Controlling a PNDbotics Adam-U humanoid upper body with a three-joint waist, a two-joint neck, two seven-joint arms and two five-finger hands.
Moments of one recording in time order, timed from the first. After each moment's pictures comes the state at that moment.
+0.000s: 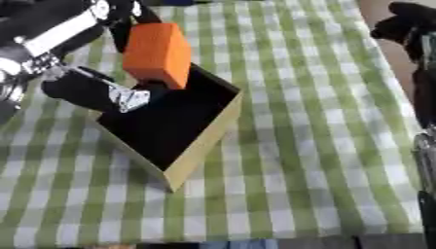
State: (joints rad) left arm -0.84 0.48 -0.53 -1.92 -0.46 0.31 -0.40; right arm -0.17 -0.37 -0.19 -1.98 0.04 -0.15 -0.03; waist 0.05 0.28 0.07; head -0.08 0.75
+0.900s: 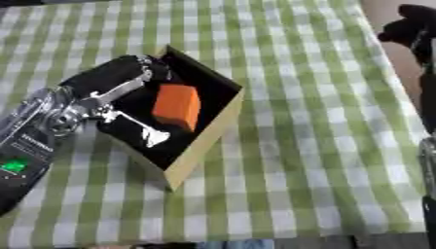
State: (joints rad) left arm -0.77 0.41 -0.59 -1.69 -0.61 0.18 -0.39; right arm -0.17 -0.36 -0.19 -1.98 0.04 -0.15 -0.04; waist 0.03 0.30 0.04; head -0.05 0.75
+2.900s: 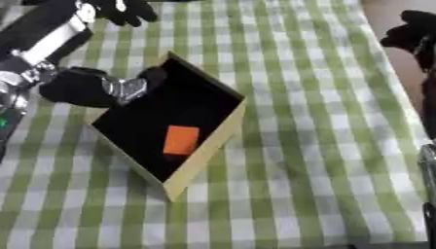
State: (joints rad) left arm -0.75 0.40 -0.32 -1.96 -0.52 0.18 -0.32; right arm -0.19 -0.36 -0.19 -1.98 0.05 -0.15 -0.06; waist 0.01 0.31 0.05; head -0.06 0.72
